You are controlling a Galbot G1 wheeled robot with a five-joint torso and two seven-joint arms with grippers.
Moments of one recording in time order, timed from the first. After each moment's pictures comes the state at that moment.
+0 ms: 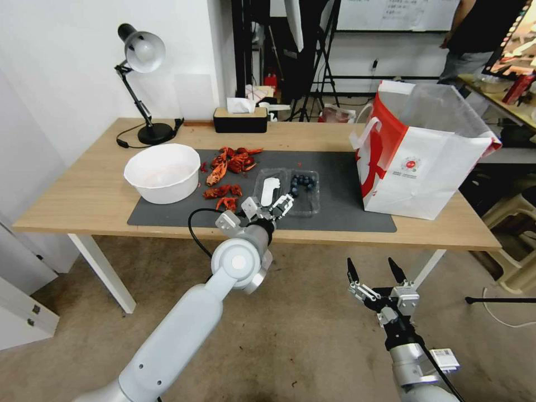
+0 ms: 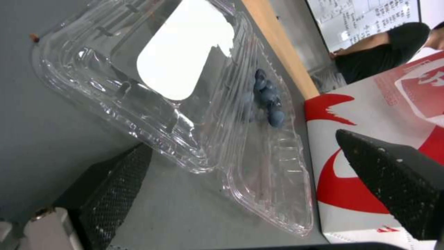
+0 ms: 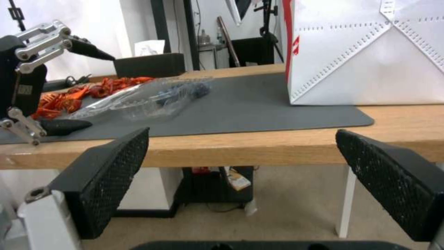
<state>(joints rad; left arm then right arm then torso) 0.81 -1.30 0.10 -1.81 -1.49 0.04 -0.68 -1.74 1.15 0.41 2.05 0.35 0.34 0.17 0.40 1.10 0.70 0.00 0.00</state>
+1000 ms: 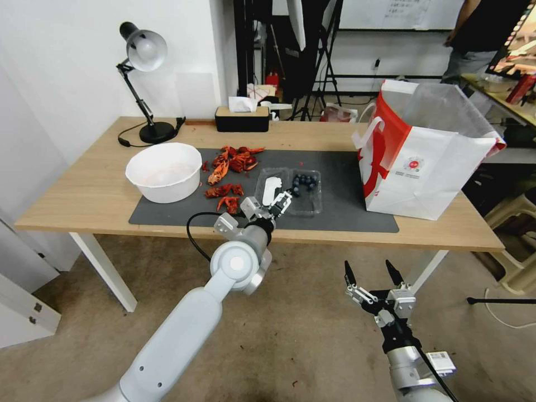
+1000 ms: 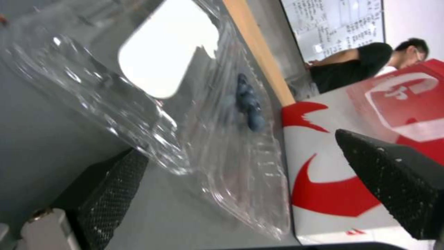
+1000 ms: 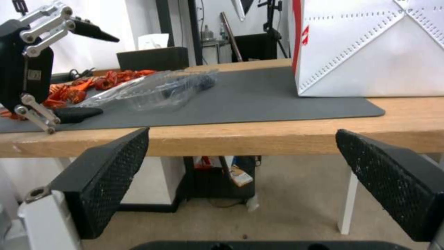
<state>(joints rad) 0.85 -1.31 0.08 -1.80 -1.51 0.00 -0.55 -1.74 1.16 0.40 2.04 0.33 0.35 0.17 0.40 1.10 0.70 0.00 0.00</state>
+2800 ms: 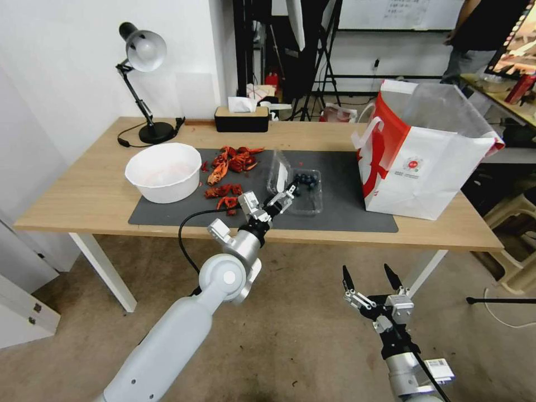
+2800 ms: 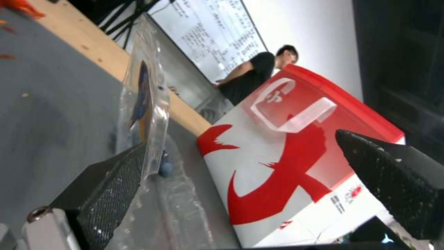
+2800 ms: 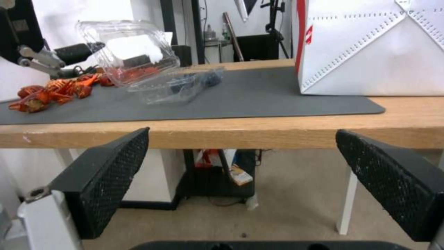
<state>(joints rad) 0.87 -1.23 0.07 -1.74 -1.31 -0.04 0.00 -1.77 1.16 0.40 2.04 0.30 0.37 0.17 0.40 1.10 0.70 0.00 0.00</state>
